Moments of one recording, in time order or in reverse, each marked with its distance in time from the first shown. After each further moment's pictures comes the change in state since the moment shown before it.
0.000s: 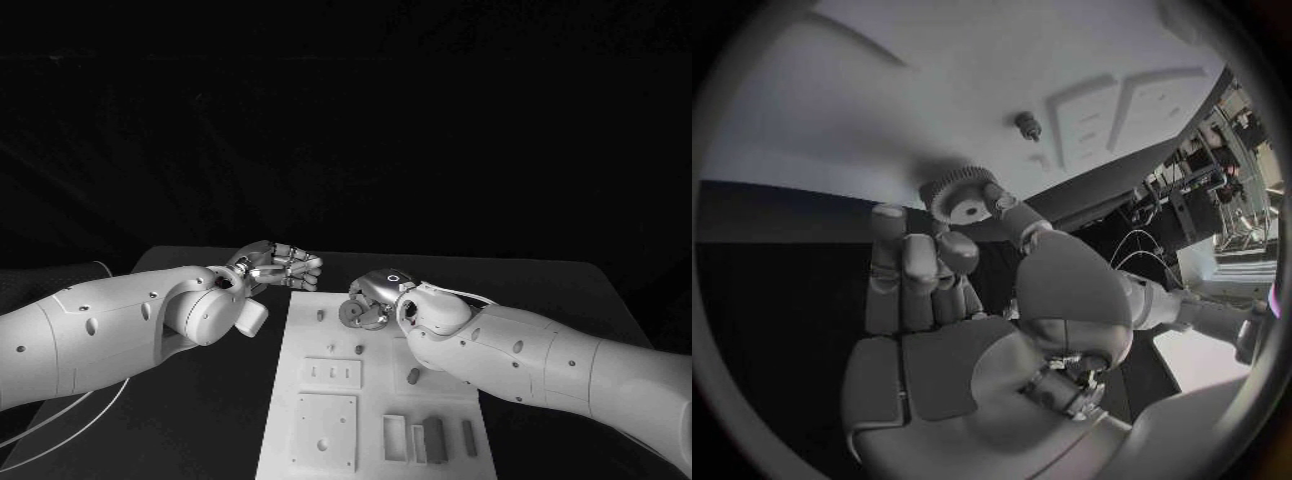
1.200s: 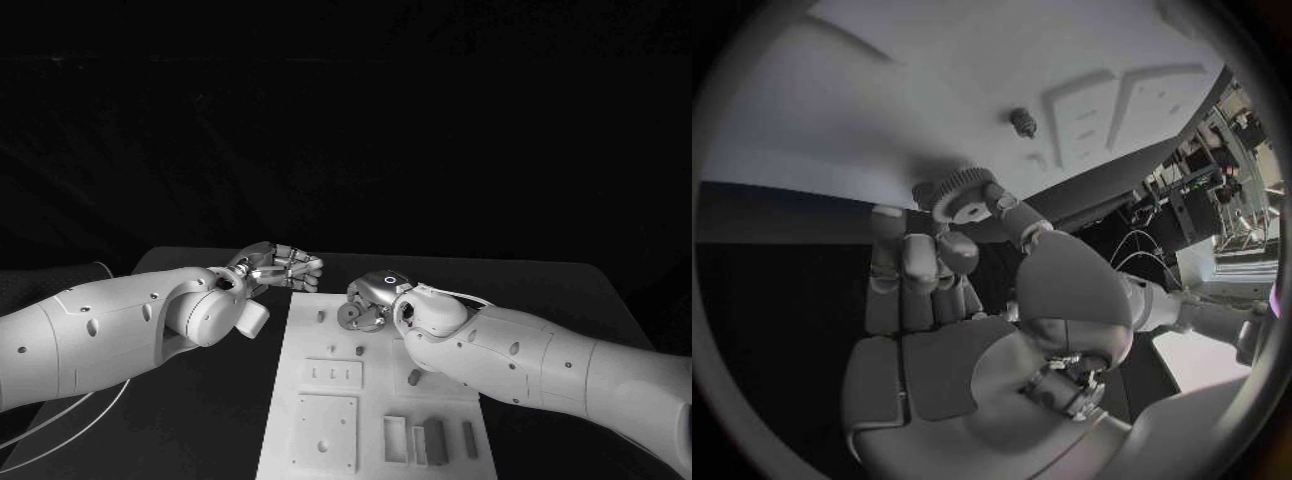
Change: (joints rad) left arm 0.000 0.001 0.000 0.000 0.000 0.000 0.000; left_hand 0.000 0.000 0.000 0.000 0.000 0.000 0.000 0.000 0.000 0.000 0.000 0.000 0.000 0.000 0.000 0.004 -0.002 -0.009 0.000 0.000 0.000 -0.001; right arm 0.000 0.012 0.000 -0.004 -0.003 0.006 -0.004; right_hand -0.003 -0.003 -0.005 0.000 0.000 -0.002 -0.002 0.000 0.000 -0.002 0.002 0.000 0.001 -0.001 0.001 0.000 0.000 0.000 -0.004 0.000 0.000 -0.001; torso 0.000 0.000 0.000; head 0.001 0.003
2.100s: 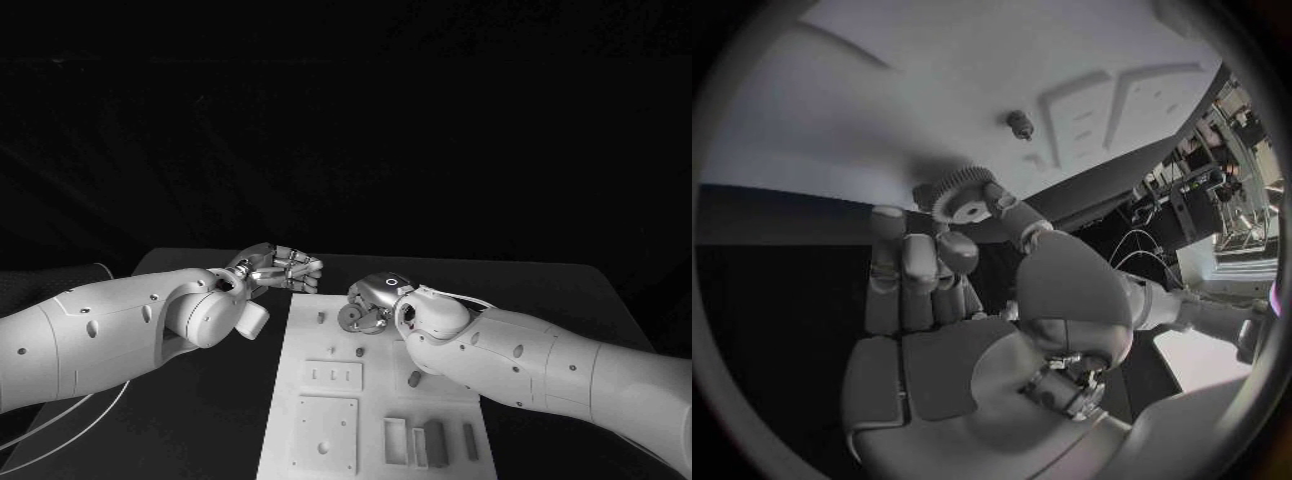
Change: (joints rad) left arm 0.000 -0.001 0.000 0.000 0.000 0.000 0.000; left_hand 0.000 0.000 0.000 0.000 0.000 0.000 0.000 0.000 0.000 0.000 0.000 0.000 0.000 0.000 0.000 0.004 -0.002 0.007 0.003 -0.003 0.000 0.000; right arm -0.001 -0.012 0.004 0.020 -0.001 0.004 -0.011; right_hand -0.002 -0.001 -0.002 -0.003 -0.004 -0.001 0.001 0.000 0.000 0.000 0.000 0.000 0.000 0.001 -0.001 0.000 0.001 0.000 0.000 0.000 0.000 0.000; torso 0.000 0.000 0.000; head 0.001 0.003
